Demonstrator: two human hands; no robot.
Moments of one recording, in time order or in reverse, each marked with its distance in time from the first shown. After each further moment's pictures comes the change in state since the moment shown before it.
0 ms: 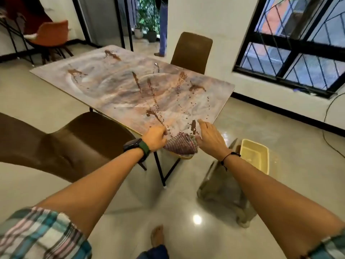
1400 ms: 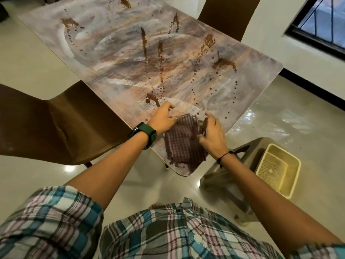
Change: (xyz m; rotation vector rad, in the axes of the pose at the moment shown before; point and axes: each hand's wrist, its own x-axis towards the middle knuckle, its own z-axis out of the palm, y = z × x) left_hand 0.145 -0.014 0.027 -0.543 0.014 -0.368; right_hand 0.123 0.047 0.061 0.436 -0.219 0.187
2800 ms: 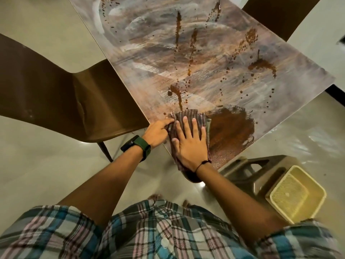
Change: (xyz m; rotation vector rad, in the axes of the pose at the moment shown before) left_hand -0.026 -0.067 0.001 -0.013 0.060 -0.181; right_hand 0.006 -0.014 0.104 -0.573 -0.158 -0.474
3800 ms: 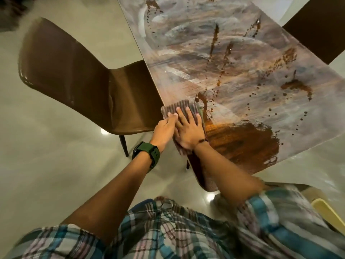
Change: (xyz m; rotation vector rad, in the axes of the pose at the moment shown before) left_hand -0.031 -0.001 -0.022 -0.632 0.383 -0.274; right_hand 0.080 -0.043 -0.010 -0.052 -0.128 -0.292
